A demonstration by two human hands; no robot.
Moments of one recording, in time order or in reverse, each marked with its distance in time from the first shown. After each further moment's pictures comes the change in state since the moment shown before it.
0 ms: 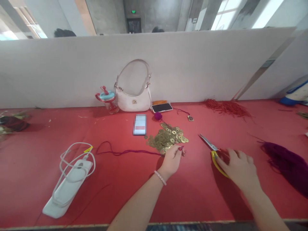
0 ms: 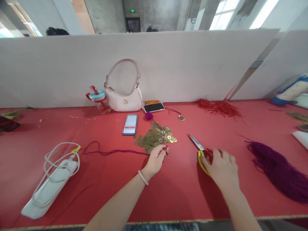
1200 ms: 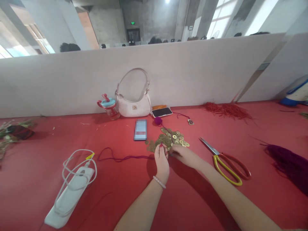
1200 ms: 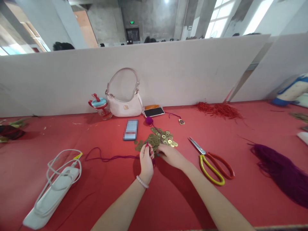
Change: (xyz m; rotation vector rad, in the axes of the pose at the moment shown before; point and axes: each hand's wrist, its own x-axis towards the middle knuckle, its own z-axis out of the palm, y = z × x) left_hand 0.008 0.001 -0.016 -0.521 0.571 -0.107; right_hand 0.038 -0.130 0.034 0.593 -0.471 -0.719
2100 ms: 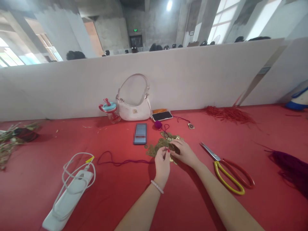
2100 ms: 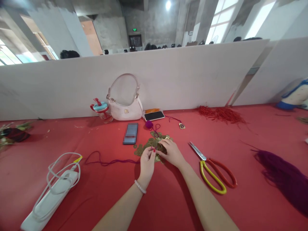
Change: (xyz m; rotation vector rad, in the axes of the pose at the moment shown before) left_hand 0.004 0.001 0.000 0.350 -0.065 0.088; right_hand 0.015 0.047 0.006 -0.199 0.303 -0.023
